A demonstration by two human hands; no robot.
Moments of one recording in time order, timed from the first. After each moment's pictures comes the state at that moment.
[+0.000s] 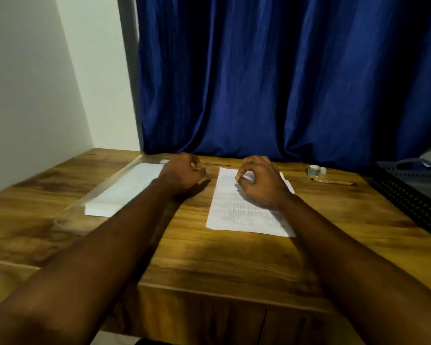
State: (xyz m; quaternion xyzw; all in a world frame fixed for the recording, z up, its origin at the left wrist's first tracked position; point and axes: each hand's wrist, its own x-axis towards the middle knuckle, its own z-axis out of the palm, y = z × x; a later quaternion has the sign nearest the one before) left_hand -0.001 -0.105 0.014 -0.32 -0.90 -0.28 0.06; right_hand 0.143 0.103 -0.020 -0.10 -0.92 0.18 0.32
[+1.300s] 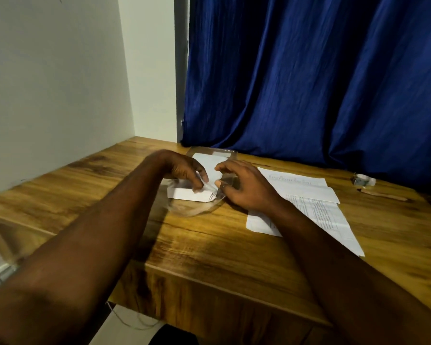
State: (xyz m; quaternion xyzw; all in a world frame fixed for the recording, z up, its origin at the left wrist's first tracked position) left_hand -0.067 -0.198 0.046 -0.33 -0.87 -0.18 -0.30; right_hand 0.094 -0.019 -0.007 0.08 -0.93 0.23 0.26
